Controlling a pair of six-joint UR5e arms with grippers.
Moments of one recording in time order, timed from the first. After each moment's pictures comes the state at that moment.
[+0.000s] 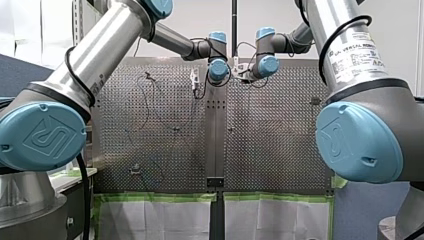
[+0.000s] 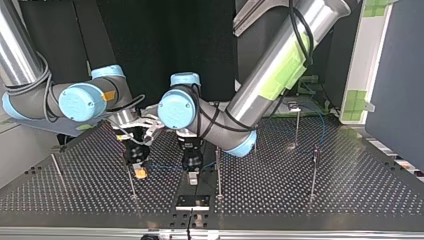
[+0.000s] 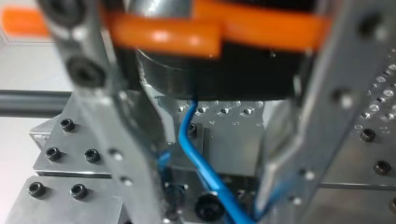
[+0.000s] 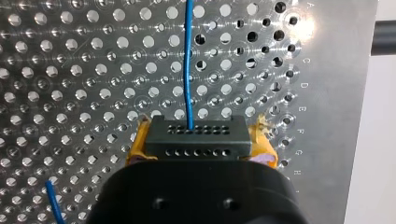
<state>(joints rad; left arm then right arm) -0.57 -2.16 -1.02 -3.04 -2.16 -1.59 2.04 -1.12 1.23 -0.12 1.46 1.63</state>
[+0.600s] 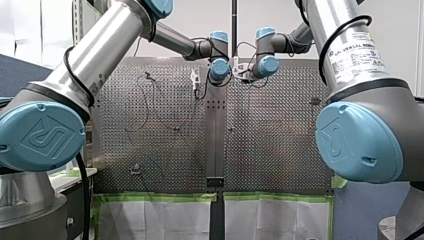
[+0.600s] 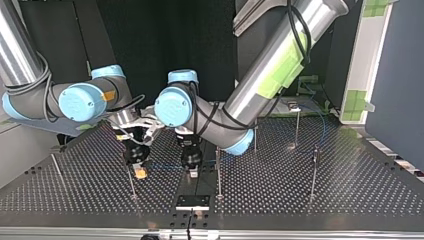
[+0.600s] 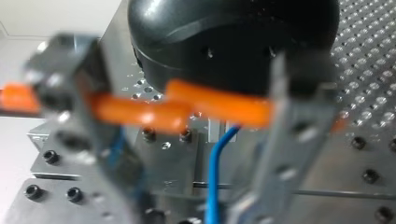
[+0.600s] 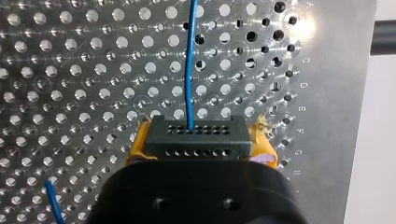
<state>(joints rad) -0.58 -2.16 -1.02 -3.06 -2.19 -1.61 2.04 -1.12 1.23 -0.12 1.46 1.63</state>
